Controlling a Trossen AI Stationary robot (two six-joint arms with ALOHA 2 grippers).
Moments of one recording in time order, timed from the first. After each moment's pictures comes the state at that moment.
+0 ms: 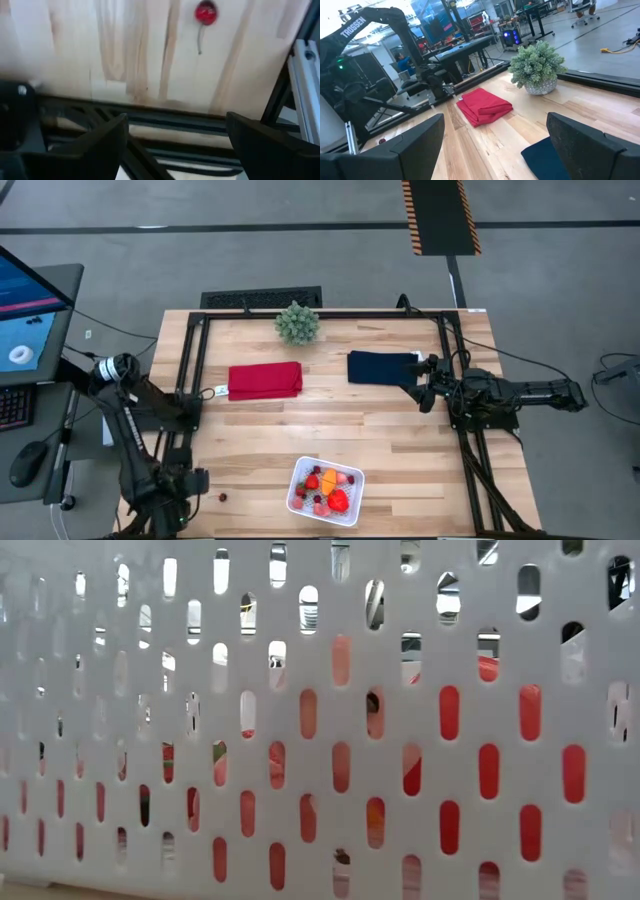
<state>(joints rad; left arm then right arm) -1.15 1.53 1.17 -1.24 0.06 -1.29 0.01 0.08 0.01 0.04 0.29 0.35</state>
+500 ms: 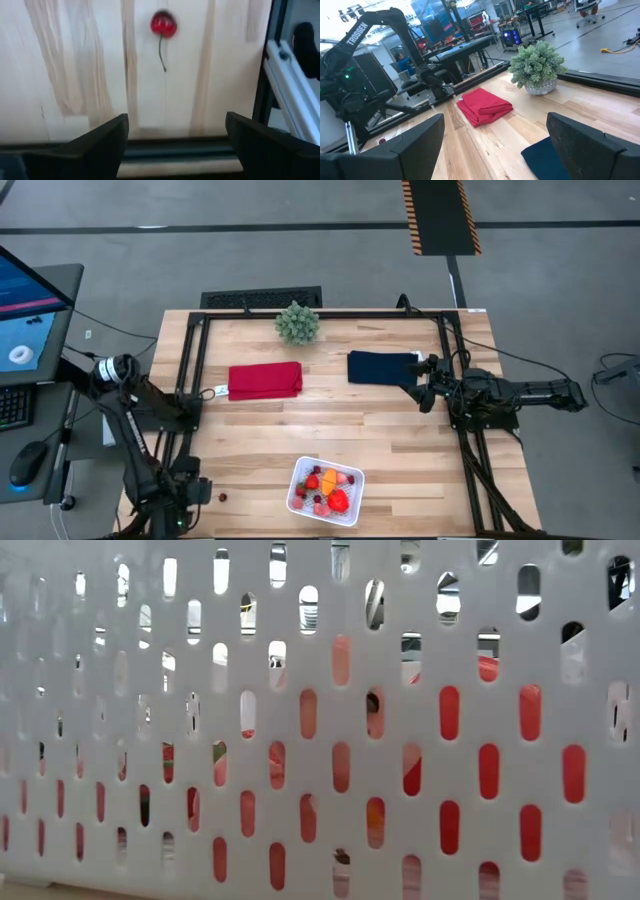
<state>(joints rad) -1.22 1.53 1.04 -0.96 -0.01 -1.24 0.01 0.08 0.01 0.04 0.29 0.35</state>
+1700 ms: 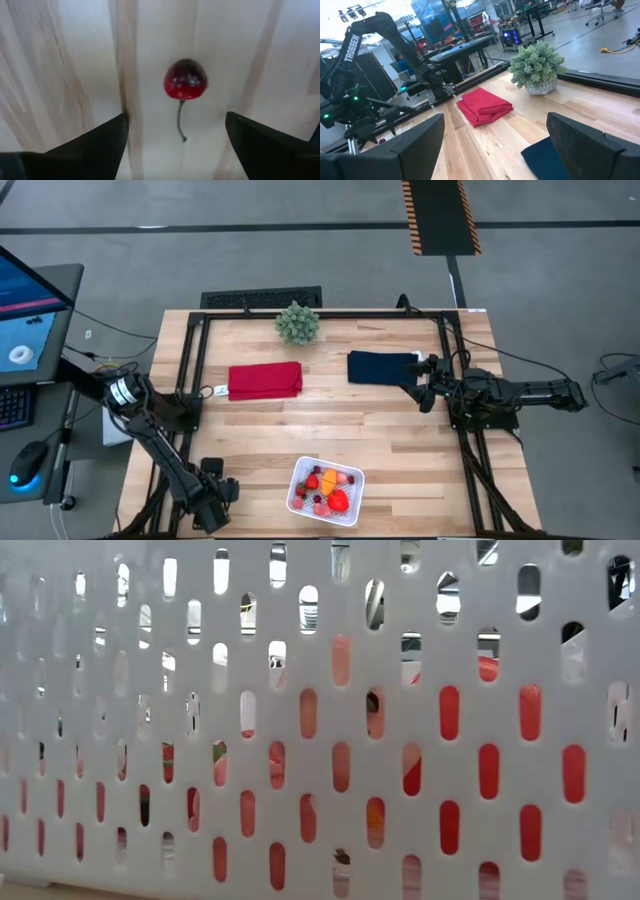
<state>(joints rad) -1.01 1.75 0.99 -0.79 0.14 -1.01 0.01 0.08 0.01 0.04 0.29 0.35</state>
